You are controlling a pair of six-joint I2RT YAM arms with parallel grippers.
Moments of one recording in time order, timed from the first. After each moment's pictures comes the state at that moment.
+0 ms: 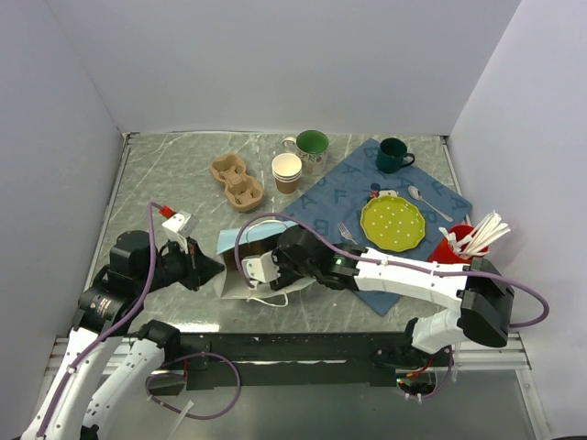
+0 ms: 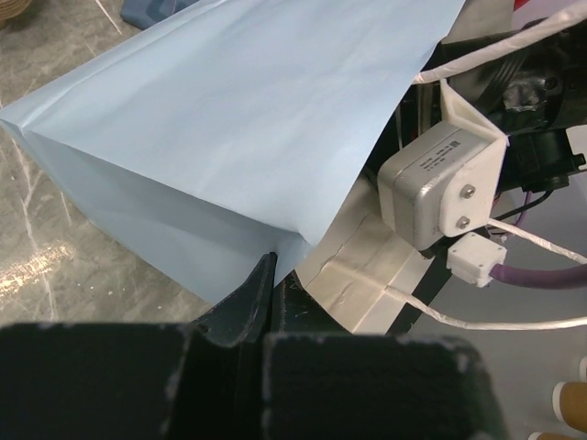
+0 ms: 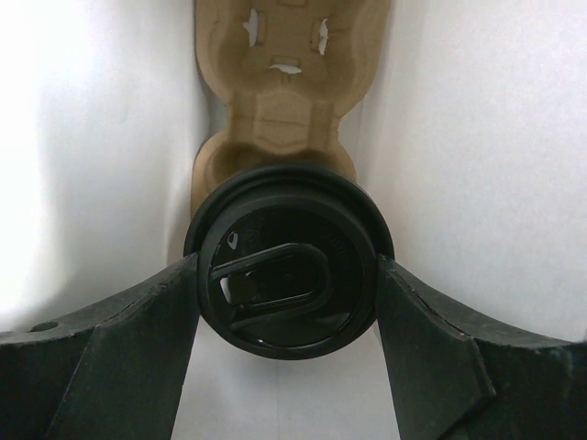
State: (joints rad) left arm -0.35 0.51 0.81 -0.77 0.50 -0.27; right arm 1.11 1.40 1.00 -0.30 0.13 -0.97
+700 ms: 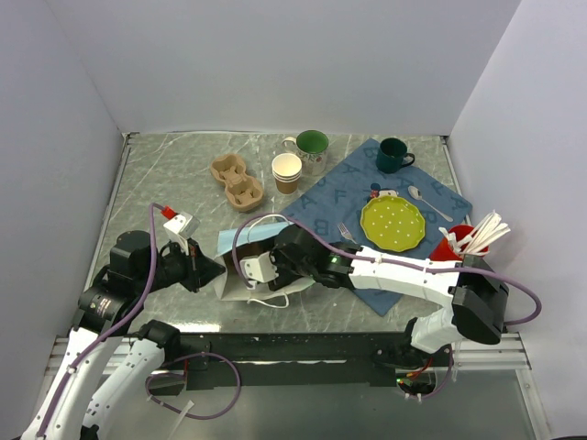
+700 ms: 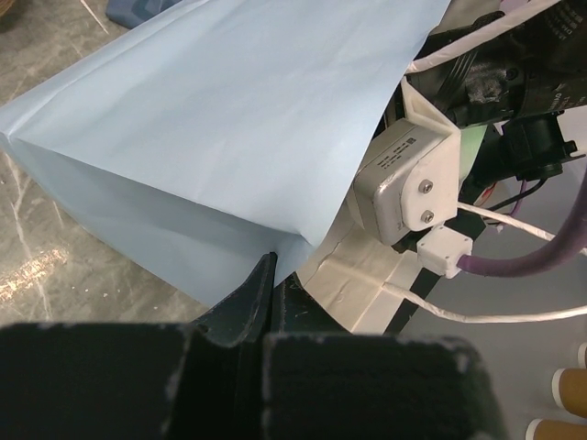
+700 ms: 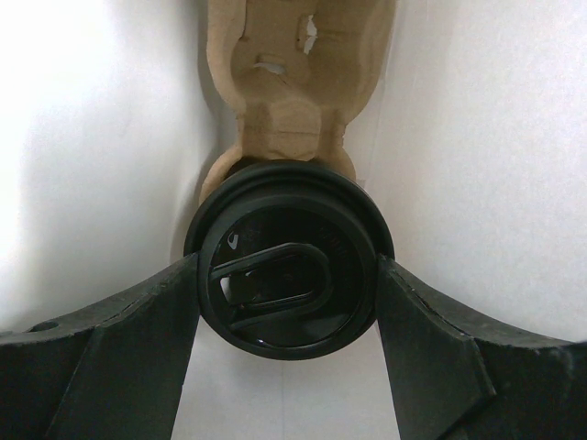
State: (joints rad) left arm -0.35 0.51 0.81 -0.78 0.53 -0.25; right arm 1.10 1.45 1.00 -0.28 0.09 -0.97
